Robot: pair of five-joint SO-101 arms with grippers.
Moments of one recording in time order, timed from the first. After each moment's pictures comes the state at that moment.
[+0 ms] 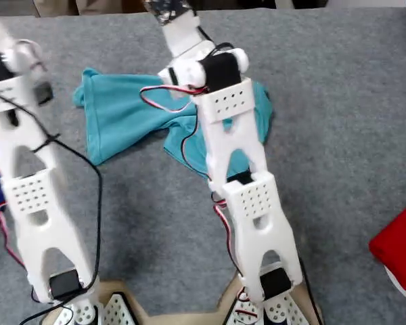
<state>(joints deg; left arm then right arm) -26.3 51.3 -92.6 100.1 8.0 -27.6 47.5 -89.4 101.4 6.0</state>
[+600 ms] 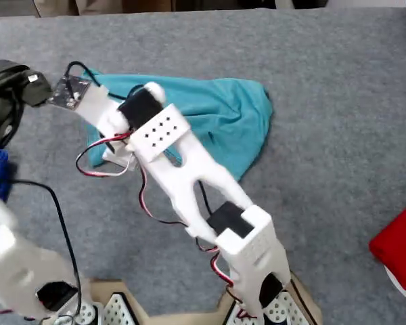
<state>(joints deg) -50.2 6.5 -33.2 100.2 -1.6 -47.9 29.4 -43.9 95.1 16.0</state>
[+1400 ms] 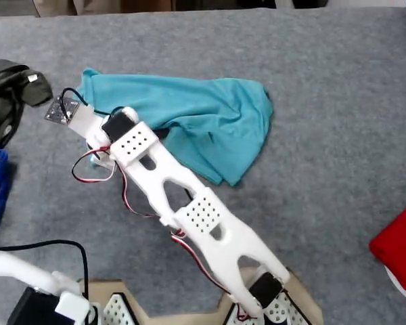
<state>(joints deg) -70.9 -27.2 15.3 94.4 -12.0 -48.3 71.2 -78.2 84.7 16.0</state>
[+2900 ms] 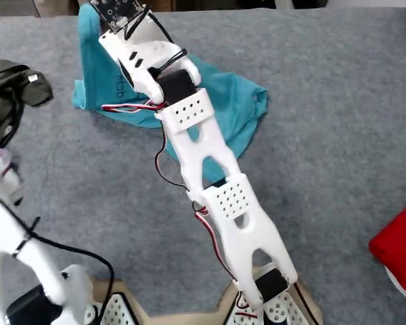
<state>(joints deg) -37.5 -27.3 24.2 85.1 -2.2 -34.4 60.4 -92.1 49.0 10.0</state>
